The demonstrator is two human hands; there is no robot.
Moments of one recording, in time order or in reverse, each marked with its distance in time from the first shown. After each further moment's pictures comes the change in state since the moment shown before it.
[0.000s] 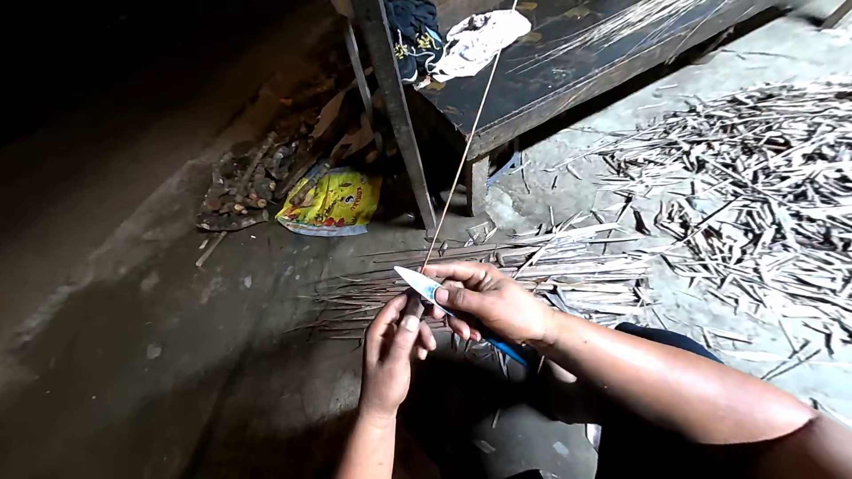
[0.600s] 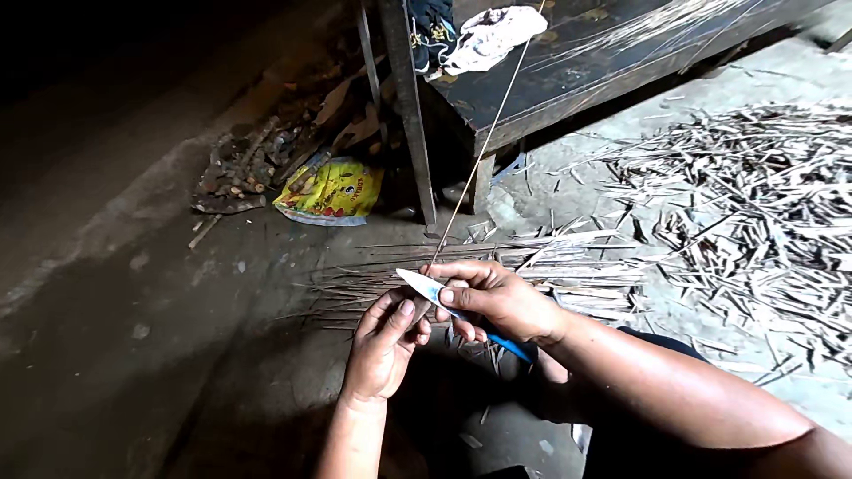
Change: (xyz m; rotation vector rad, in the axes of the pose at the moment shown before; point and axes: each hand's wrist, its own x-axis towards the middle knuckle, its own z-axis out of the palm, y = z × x) left_hand 0.002 0.011 -0.008 -0.455 0.084 -0.279; right_hand -0.001 -0.002 -0.001 0.050 -0.066 0.061
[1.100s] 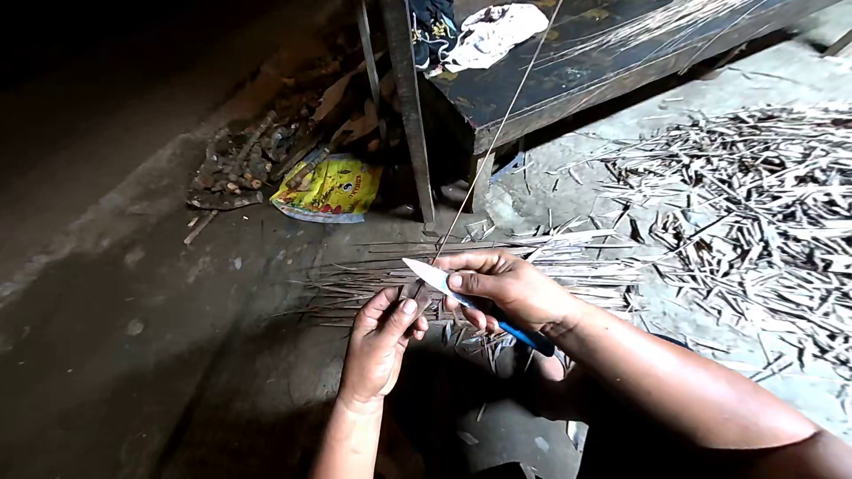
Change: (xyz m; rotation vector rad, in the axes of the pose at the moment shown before) left_hand 0.000 0.002 0.000 0.170 0.008 0.085; right_hand -0.003 -0.020 -0.005 0.002 0.093 0.103
